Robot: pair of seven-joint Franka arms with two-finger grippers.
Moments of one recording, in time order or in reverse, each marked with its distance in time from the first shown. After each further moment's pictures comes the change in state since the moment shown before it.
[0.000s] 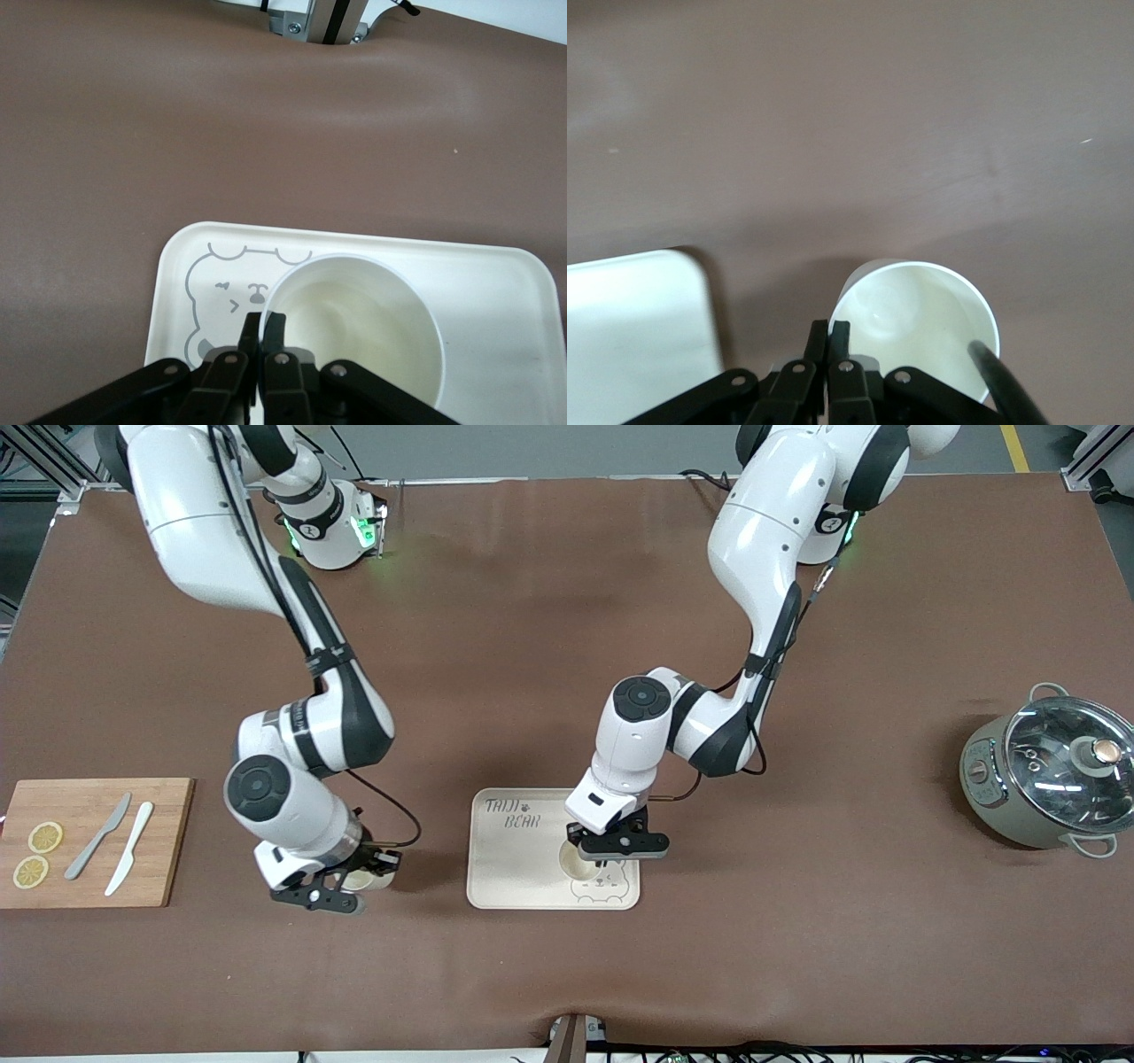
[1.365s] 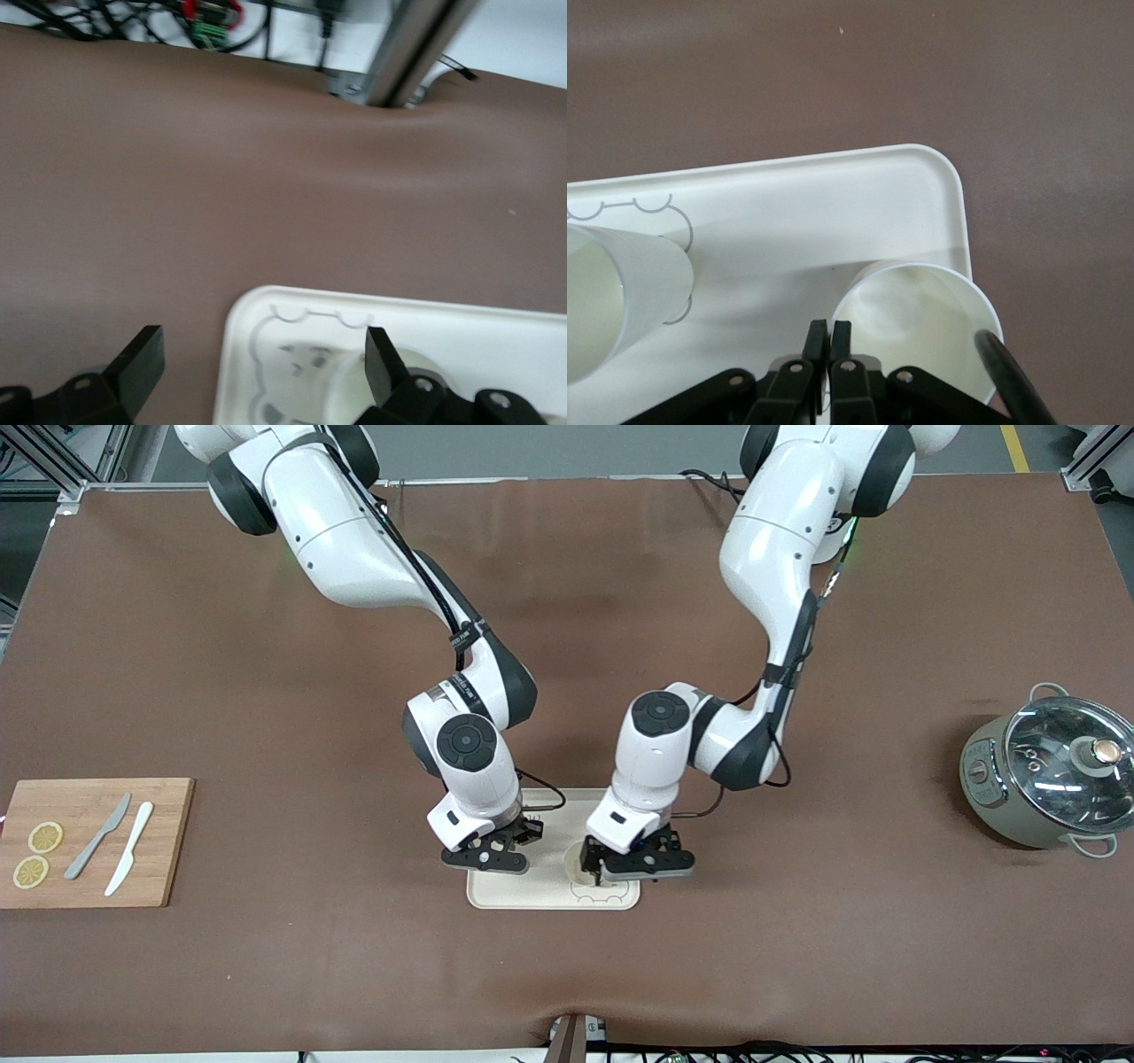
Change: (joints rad) left arm 0.064 -0.013 0.031 0.042 0.033 -0.064 0.006; right arm 0.279 0.200 -0.047 0.218 -0.035 0.012 0.200
